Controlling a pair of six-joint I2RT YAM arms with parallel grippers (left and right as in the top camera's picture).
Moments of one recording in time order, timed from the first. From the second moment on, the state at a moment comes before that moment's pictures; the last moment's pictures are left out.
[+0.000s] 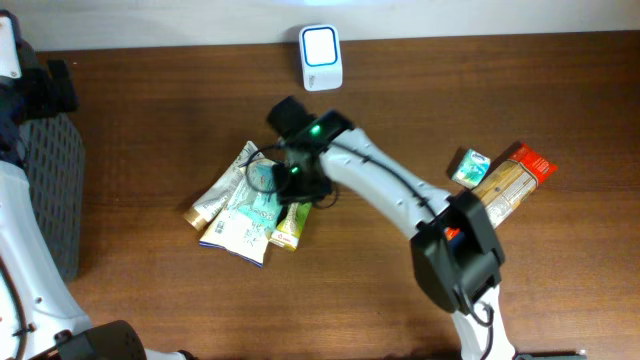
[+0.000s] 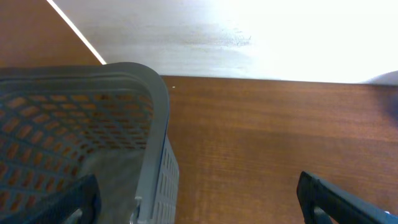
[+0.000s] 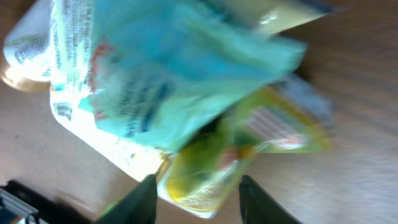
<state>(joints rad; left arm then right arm) 0.45 1.64 1.88 -0.84 0.15 0.27 0.70 2.17 1.85 -1.06 -0.30 0.51</state>
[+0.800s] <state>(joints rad) 0.45 1.64 1.88 -0.84 0.15 0.27 0.49 1.90 1.85 -1.42 -0.02 0.54</state>
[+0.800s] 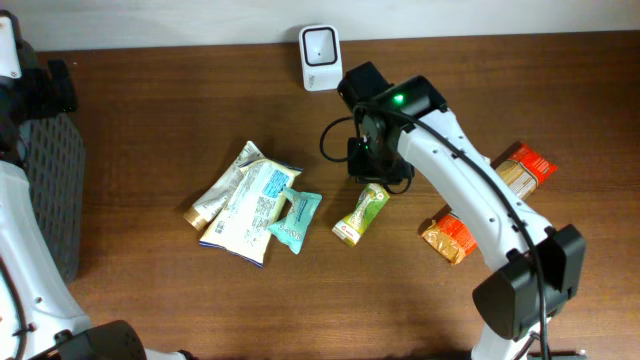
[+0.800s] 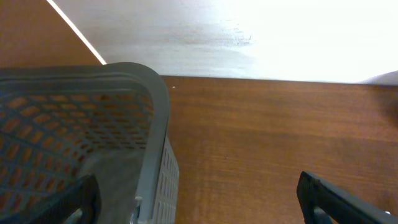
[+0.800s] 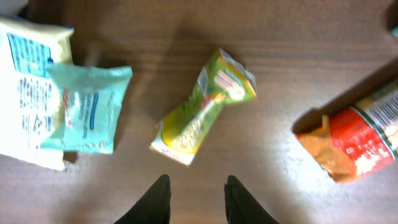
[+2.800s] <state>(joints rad) 0.45 1.64 1.88 -0.84 0.15 0.27 0.22 2.01 1.26 -0.91 -0.79 -0.17</state>
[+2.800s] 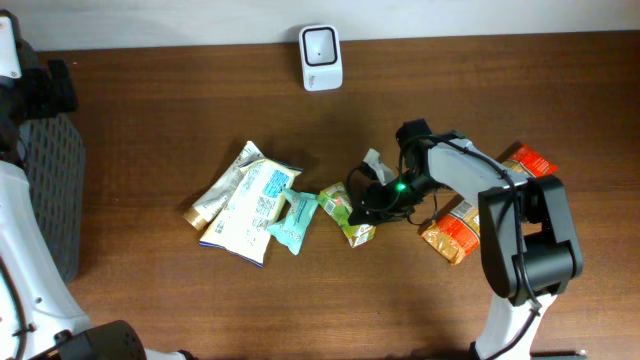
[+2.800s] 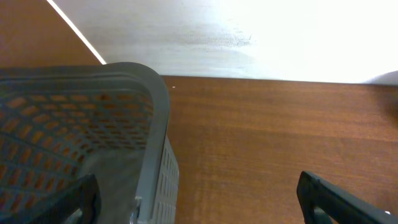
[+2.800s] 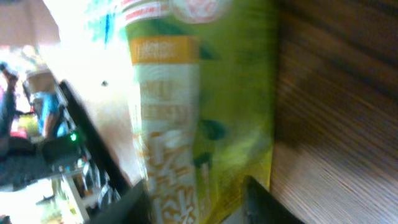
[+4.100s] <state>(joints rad) 0.45 1.64 1.88 -0.85 0.15 0.27 0.31 2.01 1.67 -1.37 -0.35 -0.20</state>
